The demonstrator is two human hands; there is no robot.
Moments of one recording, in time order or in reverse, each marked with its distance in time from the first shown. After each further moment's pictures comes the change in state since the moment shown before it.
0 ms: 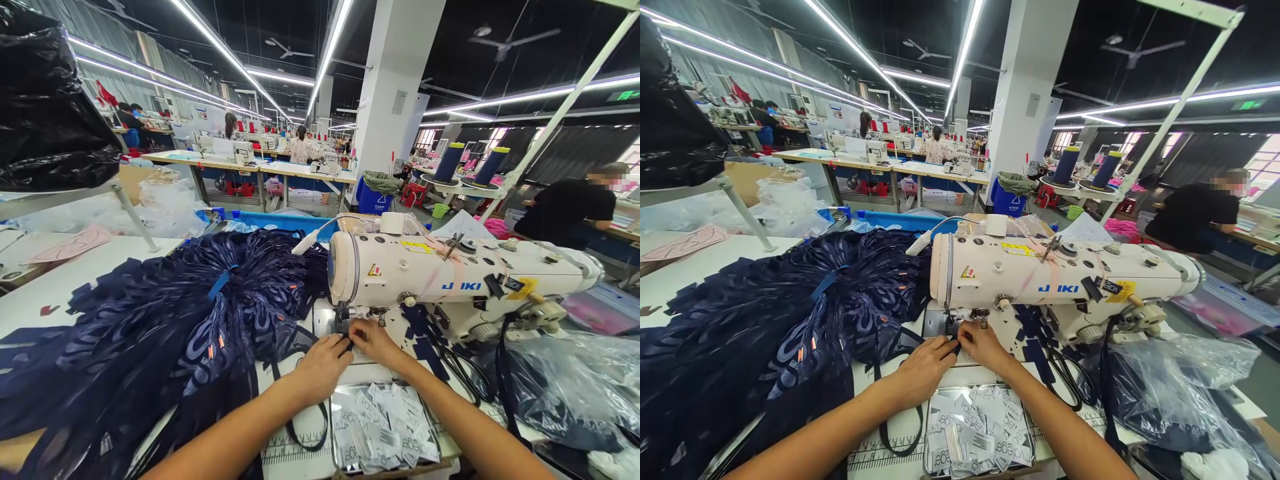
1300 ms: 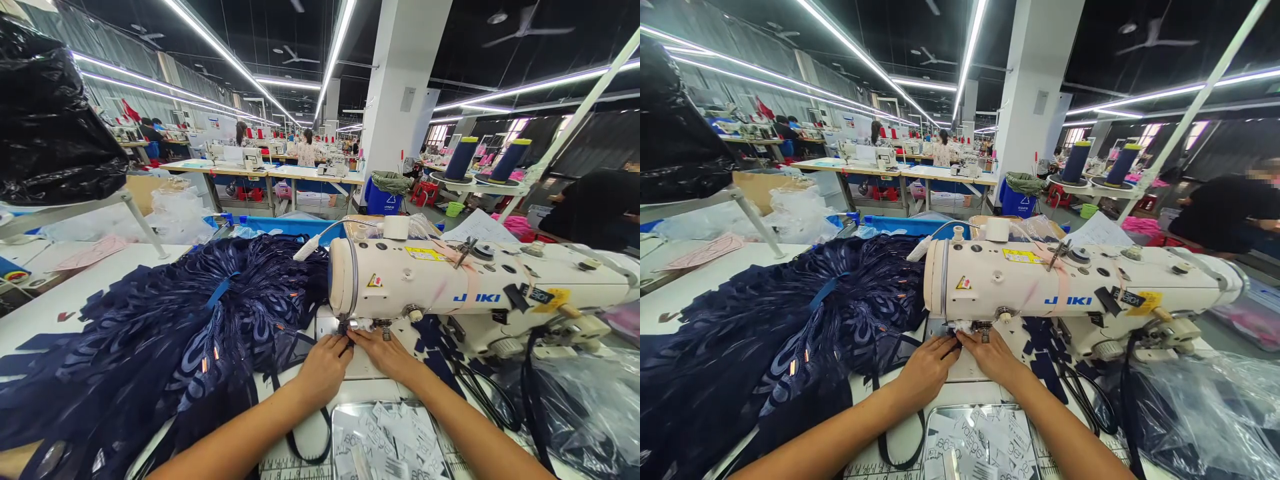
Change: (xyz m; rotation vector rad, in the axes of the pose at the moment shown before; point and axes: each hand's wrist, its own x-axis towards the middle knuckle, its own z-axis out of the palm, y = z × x) left_hand 0.017 -0.011 0.015 0.112 0.245 -0.058; right_hand -0.008 0.020 -0.004 -0.547 -0.023 -0.338
